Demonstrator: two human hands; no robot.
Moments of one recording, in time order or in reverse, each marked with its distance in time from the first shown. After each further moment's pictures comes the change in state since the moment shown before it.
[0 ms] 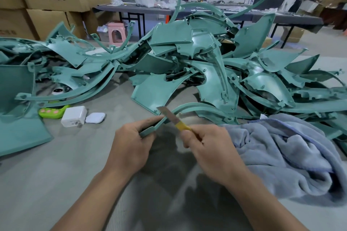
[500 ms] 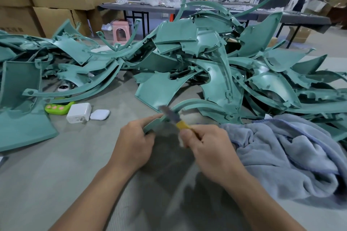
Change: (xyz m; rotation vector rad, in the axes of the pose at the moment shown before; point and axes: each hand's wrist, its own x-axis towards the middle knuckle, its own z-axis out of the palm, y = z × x) left_hand 0.002 0.000 -0.005 0.090 -0.067 -0.046; right_hand -0.002 -0.013 0.004 0.058 -0.004 0.035
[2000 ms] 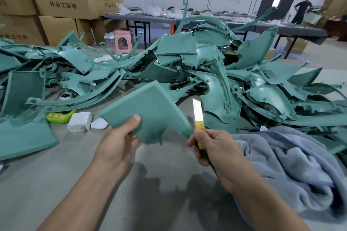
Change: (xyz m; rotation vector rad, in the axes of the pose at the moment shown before) left_hand 0.014 -0.001 -0.013 -1.230 0.149 -0.404; right_hand 0.012 0.005 -0.014 0.653 -0.080 0.409
